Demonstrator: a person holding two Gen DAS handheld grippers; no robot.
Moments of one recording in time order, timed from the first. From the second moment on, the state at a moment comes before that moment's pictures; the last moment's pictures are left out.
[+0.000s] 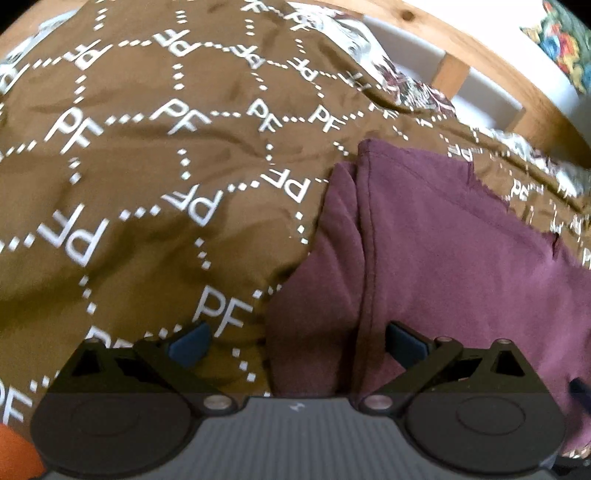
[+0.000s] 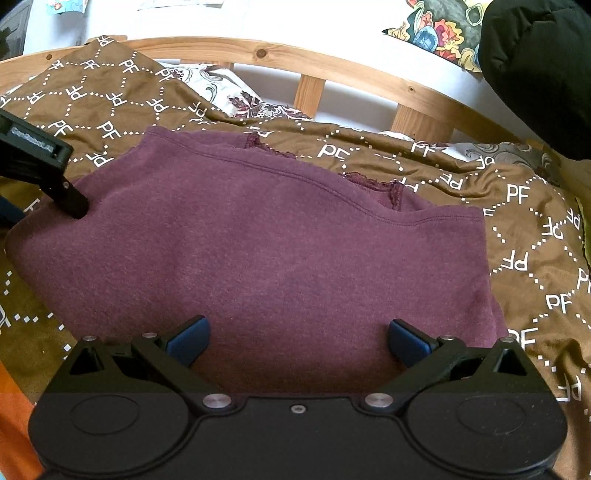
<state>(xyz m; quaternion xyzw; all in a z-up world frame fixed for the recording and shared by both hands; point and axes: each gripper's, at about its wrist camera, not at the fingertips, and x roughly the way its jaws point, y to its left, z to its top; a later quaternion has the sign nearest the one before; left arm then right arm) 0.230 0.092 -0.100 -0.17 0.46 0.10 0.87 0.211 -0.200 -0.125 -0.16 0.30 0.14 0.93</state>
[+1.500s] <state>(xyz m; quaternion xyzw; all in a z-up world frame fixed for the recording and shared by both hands) 0.237 -0.220 -0.027 0.03 0.43 -0.15 0.89 0.212 -0.447 -0.045 0.08 0.23 -0.08 0.97</state>
